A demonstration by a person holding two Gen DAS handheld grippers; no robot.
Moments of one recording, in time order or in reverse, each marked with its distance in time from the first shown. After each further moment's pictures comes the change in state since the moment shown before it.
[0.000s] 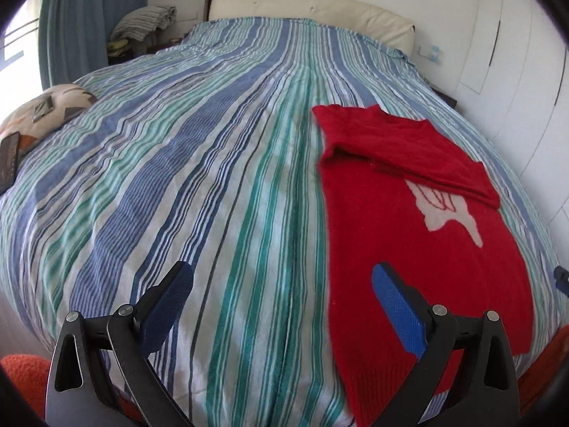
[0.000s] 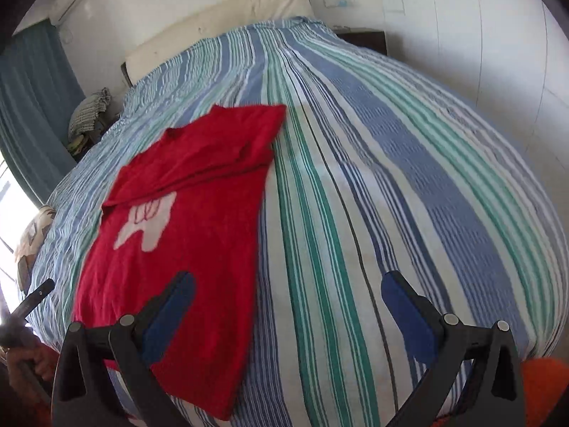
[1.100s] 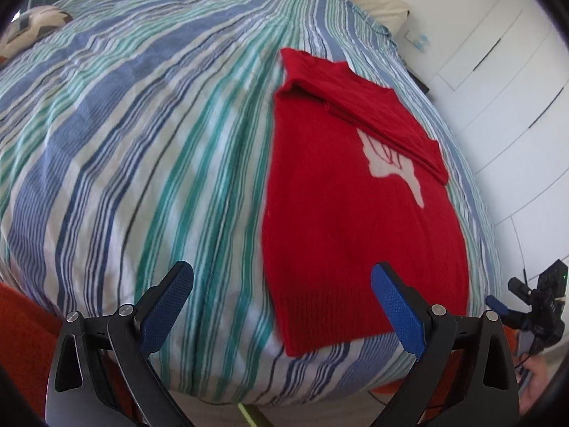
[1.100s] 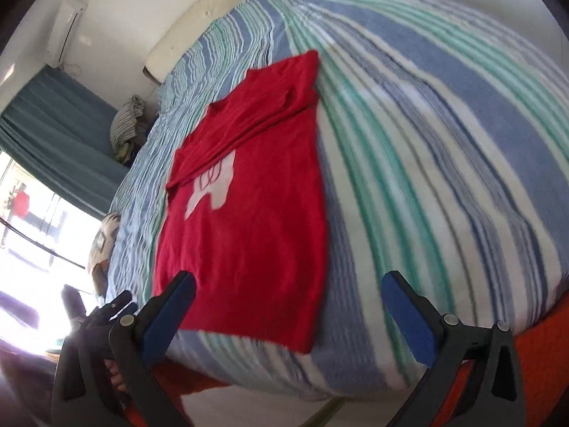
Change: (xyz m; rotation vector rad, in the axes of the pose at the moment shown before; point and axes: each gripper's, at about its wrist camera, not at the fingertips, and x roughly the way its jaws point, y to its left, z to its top) left arm -0.007 -0.009 -0.035 -0.132 0.254 -0.235; right arm -0.016 0.000 -0.028 0.178 0.212 0.325
